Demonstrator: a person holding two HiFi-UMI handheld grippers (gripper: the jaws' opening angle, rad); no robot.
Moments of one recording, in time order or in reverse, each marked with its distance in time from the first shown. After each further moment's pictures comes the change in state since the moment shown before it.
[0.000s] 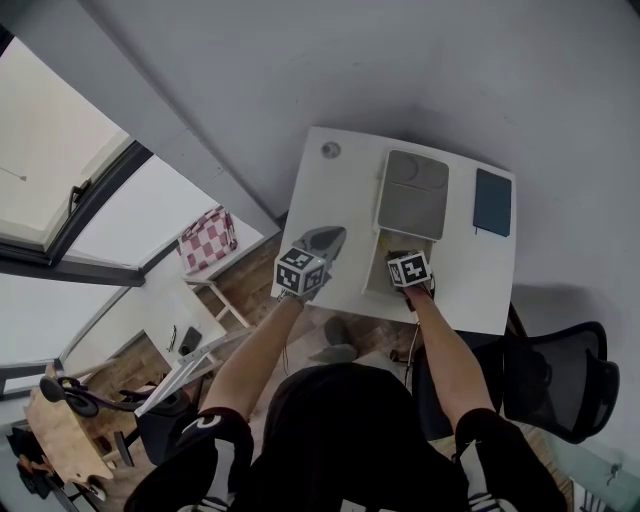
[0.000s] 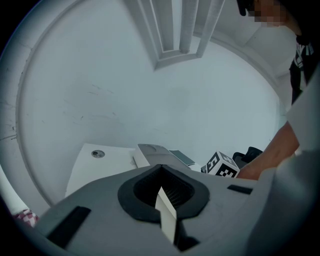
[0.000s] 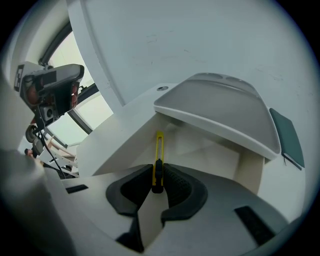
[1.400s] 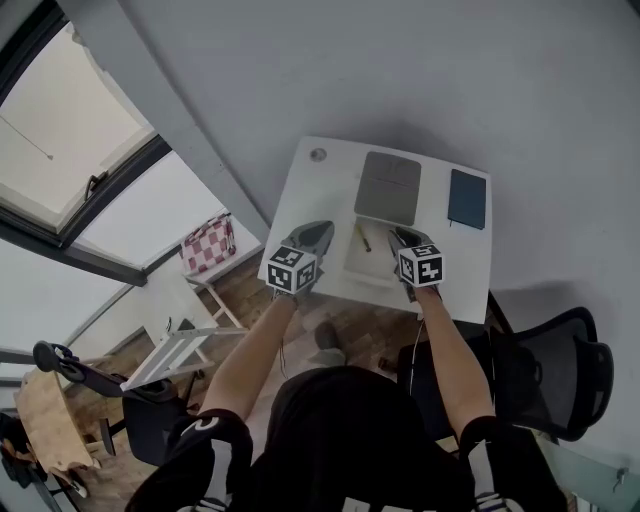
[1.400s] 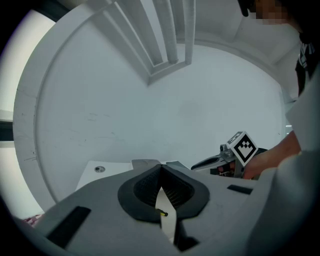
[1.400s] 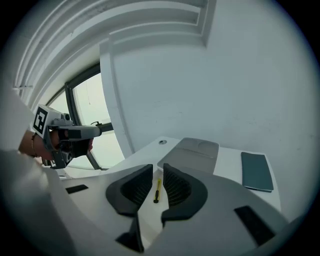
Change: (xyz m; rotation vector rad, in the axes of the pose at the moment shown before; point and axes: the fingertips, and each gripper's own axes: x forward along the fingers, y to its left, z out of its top) left arm -0.045 -0.103 0.041 0.083 -0.119 0.127; right arm -0.191 -0.001 0.048 -0.043 -0.497 0.001
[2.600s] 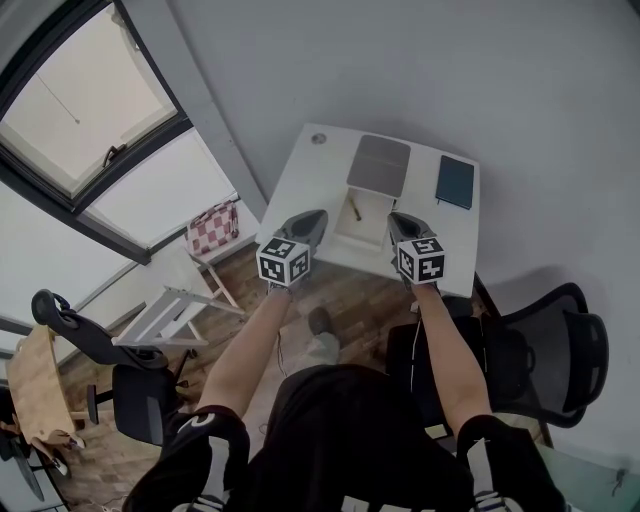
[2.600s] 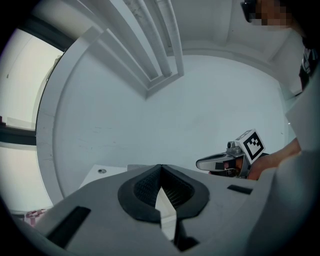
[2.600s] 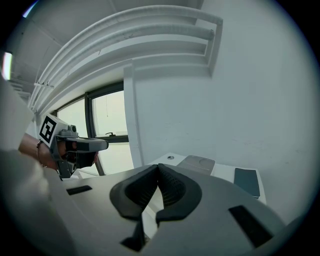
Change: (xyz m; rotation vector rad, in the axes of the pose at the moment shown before) left arm -0.084 -0.107 0.003 0.014 -0.104 0.085; right arm -0.139 0.049 0.008 -0.098 -0.212 0.044
